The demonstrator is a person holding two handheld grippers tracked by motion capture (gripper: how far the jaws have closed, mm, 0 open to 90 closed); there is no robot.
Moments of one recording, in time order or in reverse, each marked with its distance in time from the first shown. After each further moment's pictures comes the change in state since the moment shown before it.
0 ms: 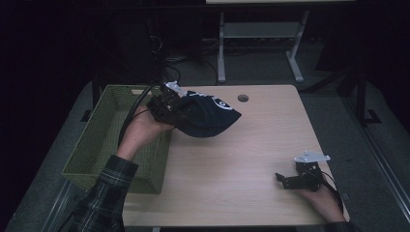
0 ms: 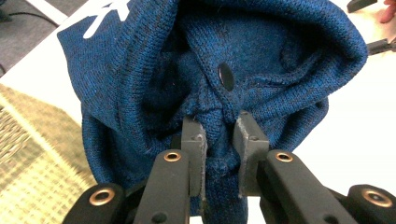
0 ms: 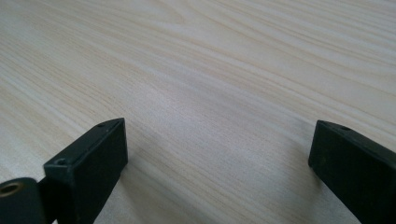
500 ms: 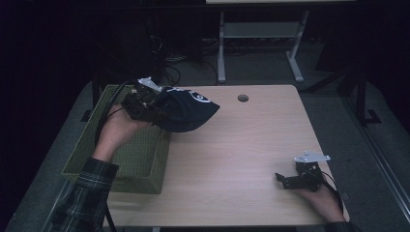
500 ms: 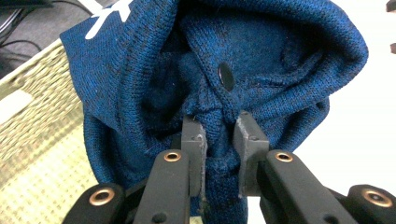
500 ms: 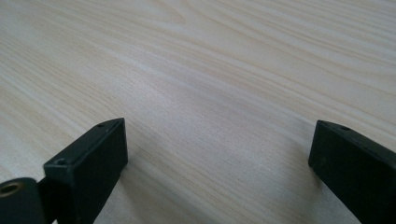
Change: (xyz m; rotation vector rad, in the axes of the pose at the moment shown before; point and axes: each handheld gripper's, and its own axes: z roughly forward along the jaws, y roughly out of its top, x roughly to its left) left arm 0.028 -0.032 -0.036 -0.011 0.095 -0.076; right arm 0.000 0.000 0.000 0.000 0.000 -0.002
